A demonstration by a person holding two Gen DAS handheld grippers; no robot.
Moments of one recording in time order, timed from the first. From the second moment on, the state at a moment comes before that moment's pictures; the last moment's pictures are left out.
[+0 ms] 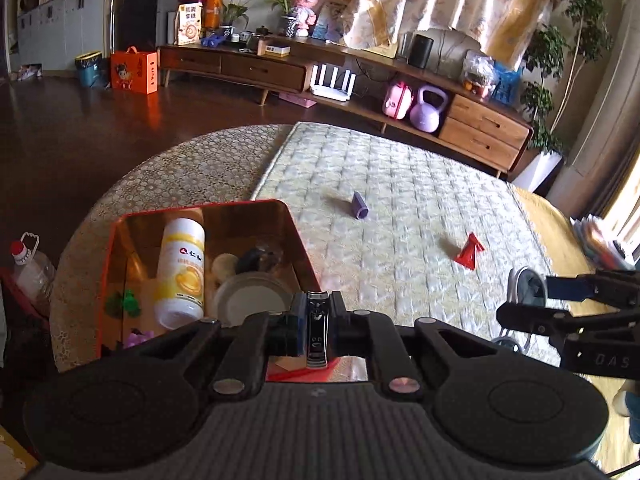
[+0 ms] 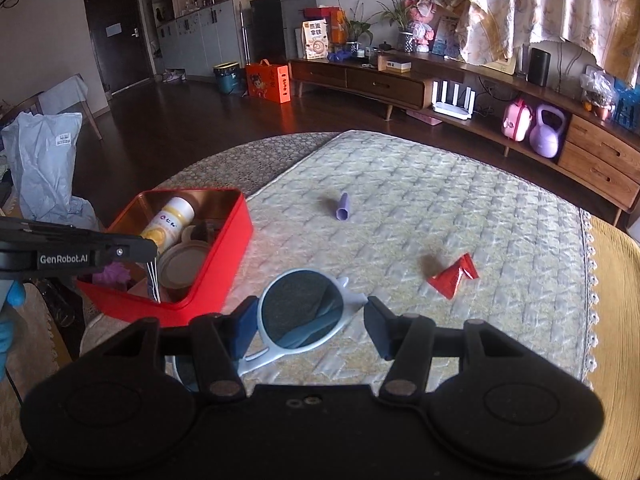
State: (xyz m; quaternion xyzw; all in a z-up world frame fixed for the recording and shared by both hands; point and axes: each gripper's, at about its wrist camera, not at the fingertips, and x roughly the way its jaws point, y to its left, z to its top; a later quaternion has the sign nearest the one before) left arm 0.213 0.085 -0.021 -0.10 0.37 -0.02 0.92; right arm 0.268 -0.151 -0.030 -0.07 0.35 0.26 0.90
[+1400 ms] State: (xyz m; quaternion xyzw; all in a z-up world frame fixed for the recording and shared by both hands) left arm 0.289 0.189 -0.071 -0.04 0.42 0.10 0.90; right arm 0.328 0.045 -0.080 -0.20 0.35 0.32 0.85
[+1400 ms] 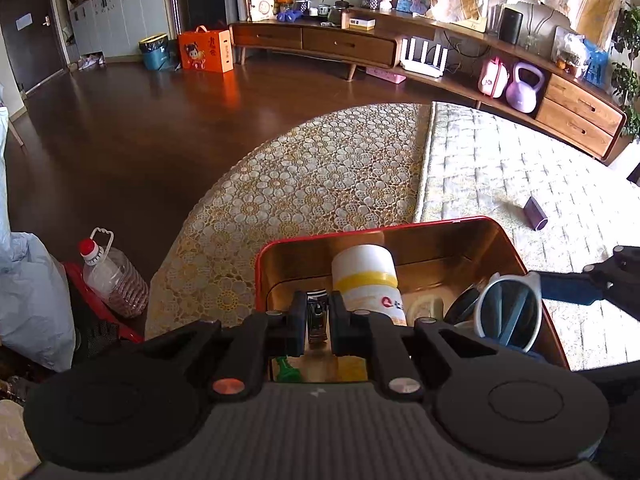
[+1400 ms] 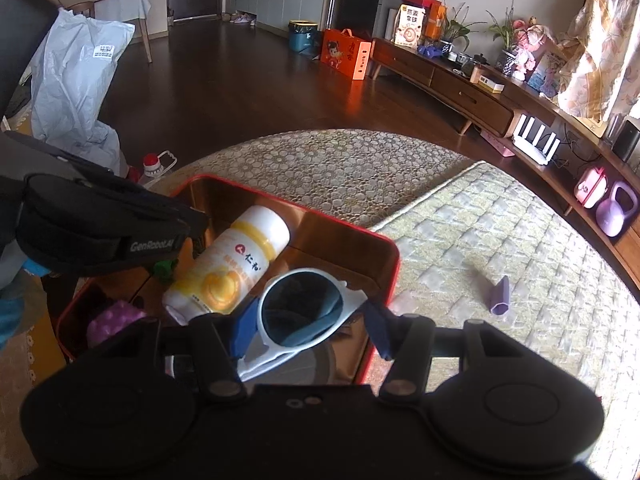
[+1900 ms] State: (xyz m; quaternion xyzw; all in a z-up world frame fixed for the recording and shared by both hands) left arm 0.299 0.190 -0.091 -0.06 0.46 0.09 0.88; right arm 0.322 0.032 -0.080 -0.17 0.36 0.33 0.85
